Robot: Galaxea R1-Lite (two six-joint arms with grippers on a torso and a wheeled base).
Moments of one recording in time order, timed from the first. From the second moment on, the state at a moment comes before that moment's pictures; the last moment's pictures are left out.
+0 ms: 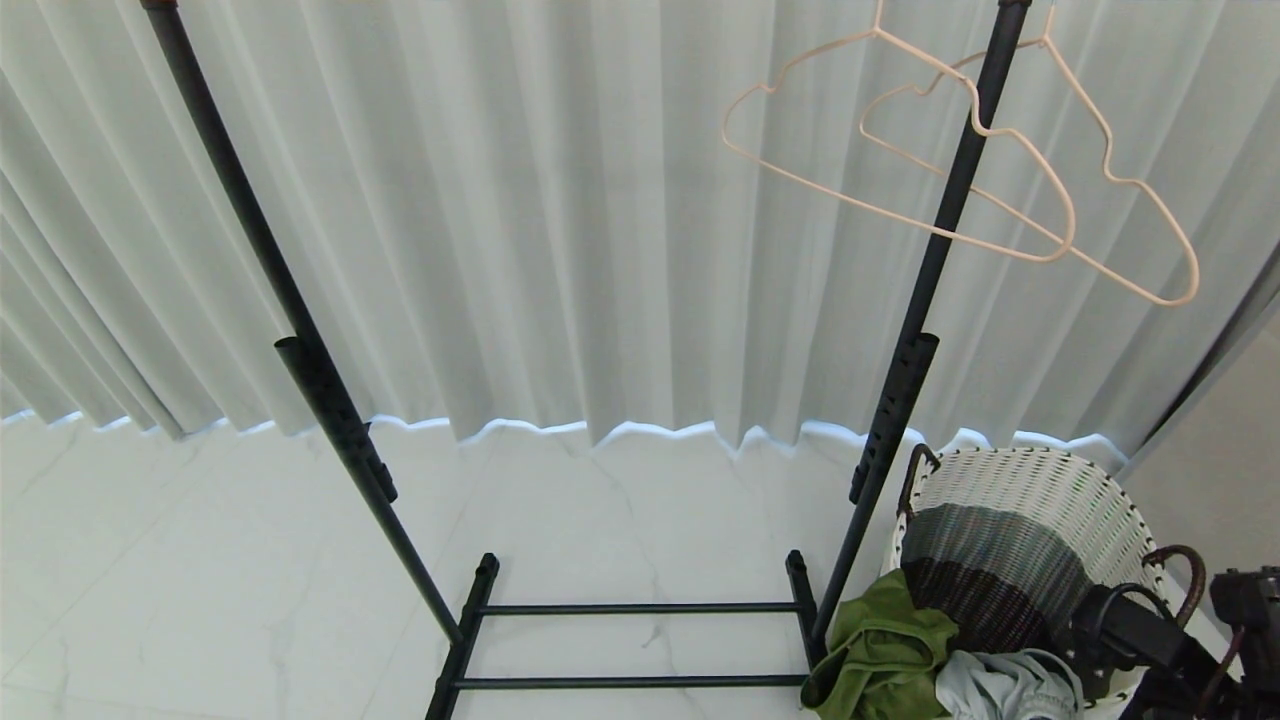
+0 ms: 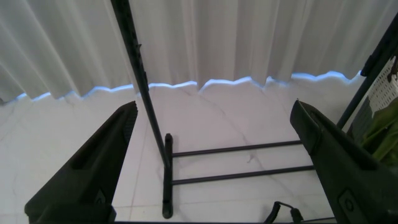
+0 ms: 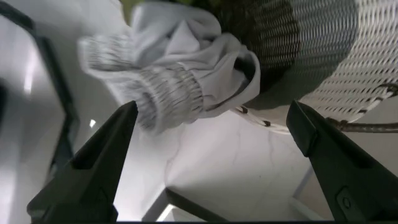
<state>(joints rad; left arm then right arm) 0.00 0.00 0.00 0.00 -0.13 0.09 0.09 1.63 -0.10 -0.66 0.07 -0.59</state>
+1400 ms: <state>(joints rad) 0.00 0.00 0.00 0.00 -0.13 0.09 0.06 1.56 -0.21 -0.44 -0.14 -0.60</state>
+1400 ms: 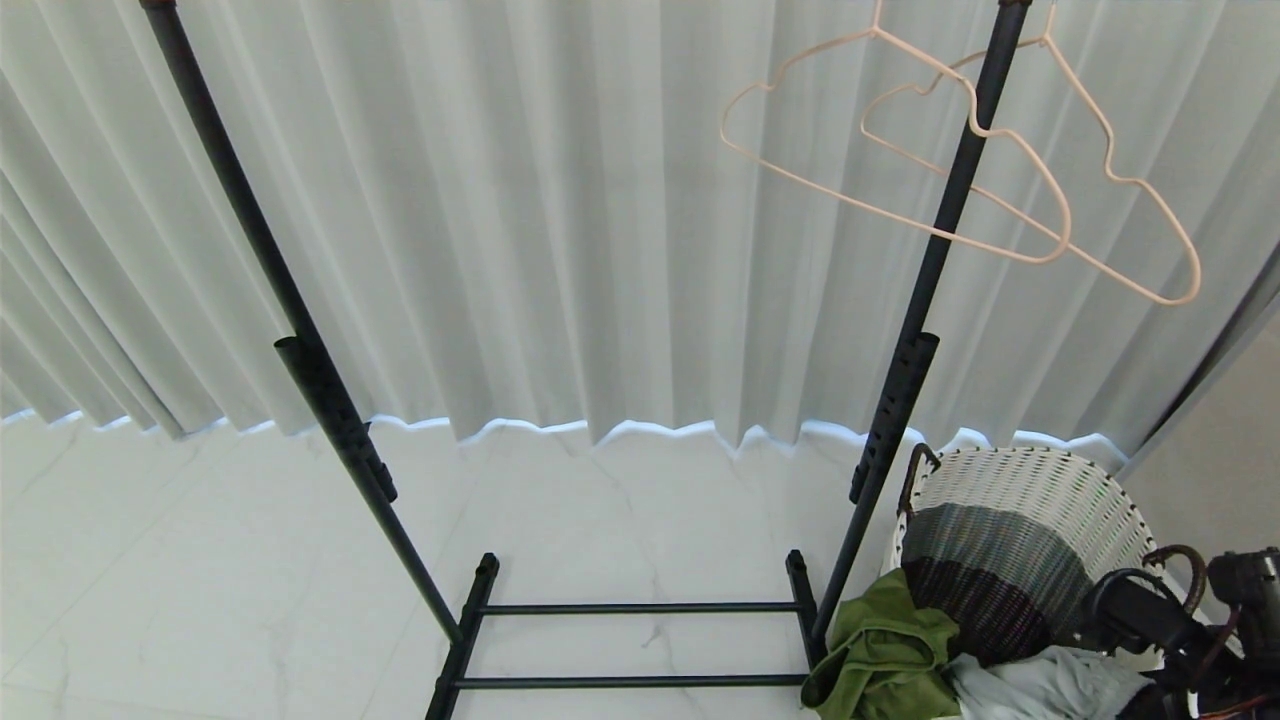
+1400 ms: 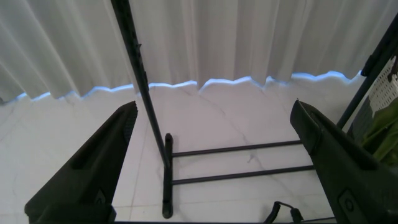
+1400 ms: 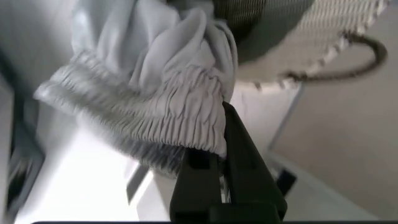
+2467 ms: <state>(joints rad) 0.00 0.00 0.00 0.00 -0.13 0.09 0.06 0.92 -0.92 0.55 -0.19 -0.60</state>
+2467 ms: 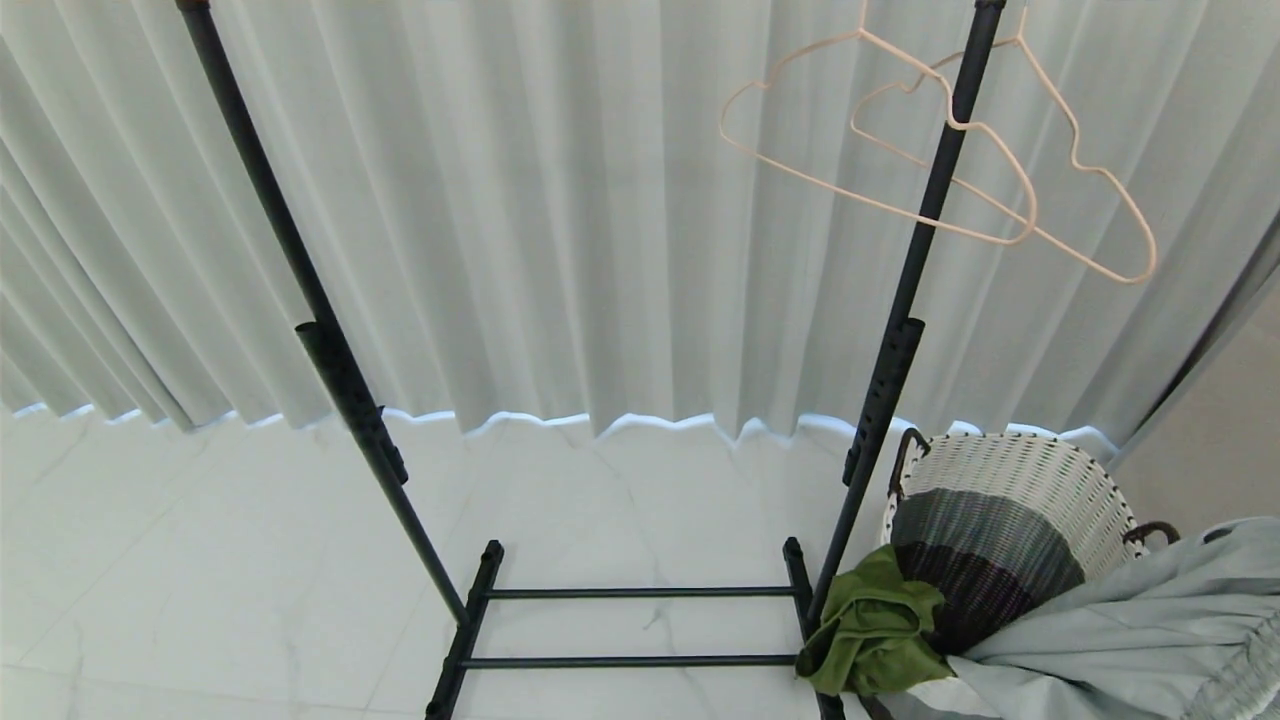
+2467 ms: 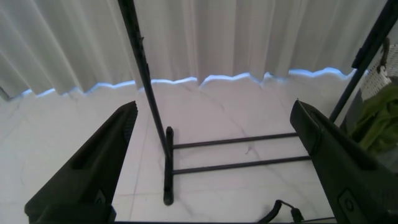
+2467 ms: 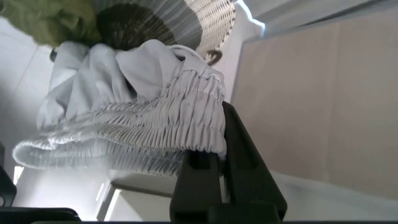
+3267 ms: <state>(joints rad) 0.00 0.00 0.00 0.00 -0.13 0.16 0.15 0.89 -0.93 0.54 -0.18 -0.60</state>
